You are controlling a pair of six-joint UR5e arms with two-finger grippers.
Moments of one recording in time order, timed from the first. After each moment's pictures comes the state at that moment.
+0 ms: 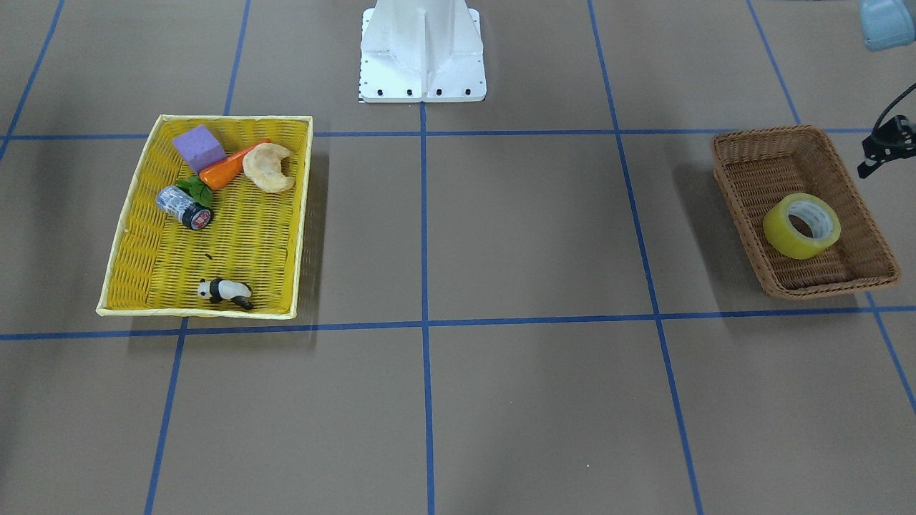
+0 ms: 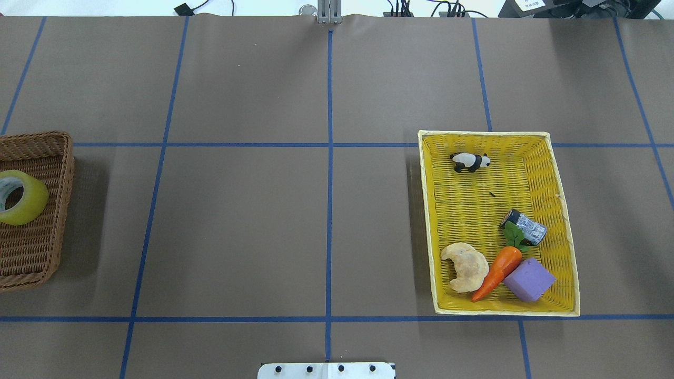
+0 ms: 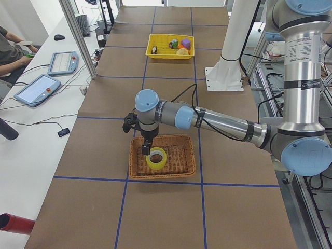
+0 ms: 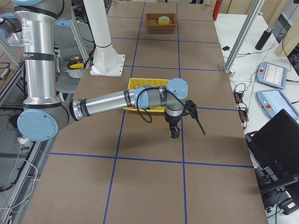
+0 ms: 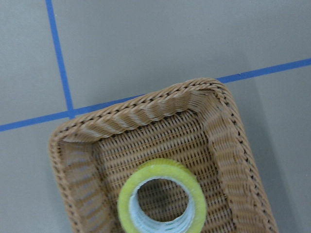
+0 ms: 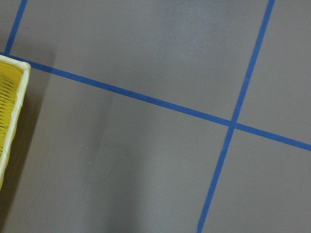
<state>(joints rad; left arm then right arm) -1.42 -1.48 -1.88 -1.55 -2.35 -0.03 1.50 -1.54 1.83 -1.79 2.30 -0.18</state>
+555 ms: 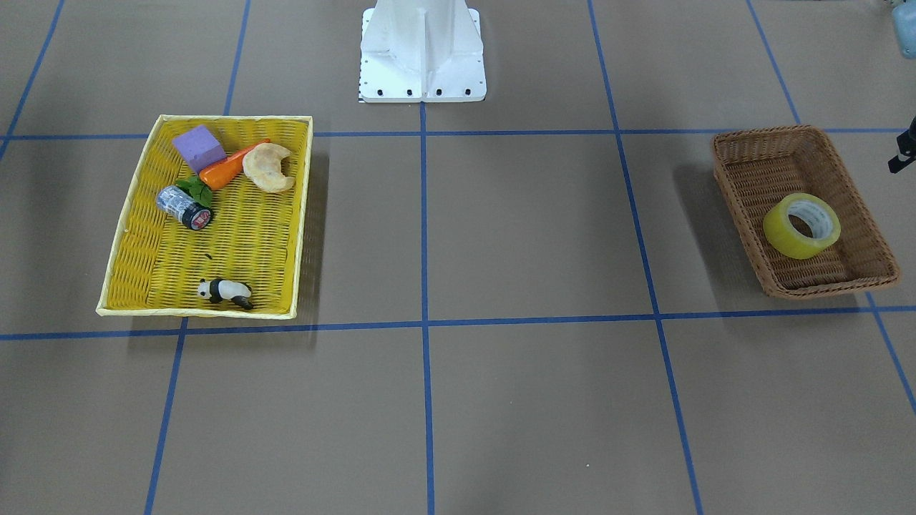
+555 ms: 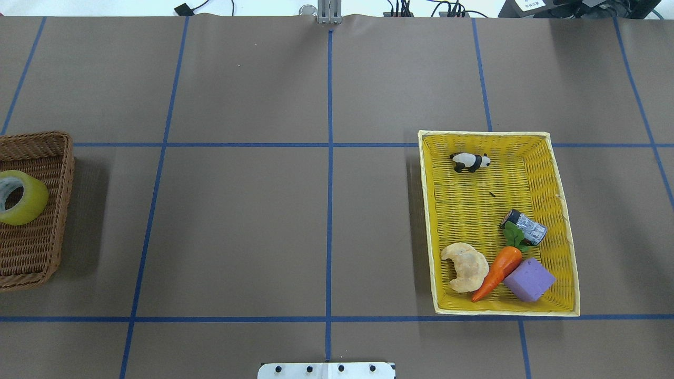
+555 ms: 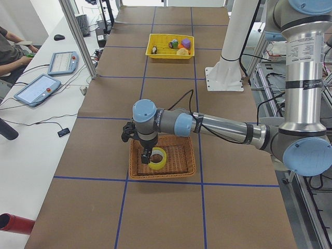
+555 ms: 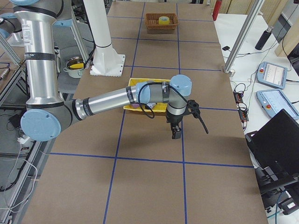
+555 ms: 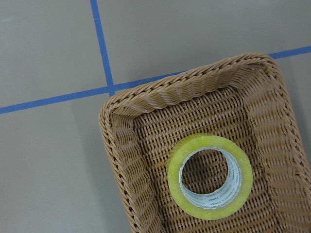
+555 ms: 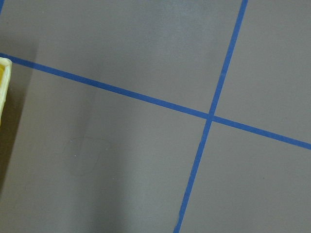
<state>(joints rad) -1.45 -1.50 -1.82 -1.55 -2.36 0.00 1.51 -1.53 1.84 -1.82 2.29 -0.19</state>
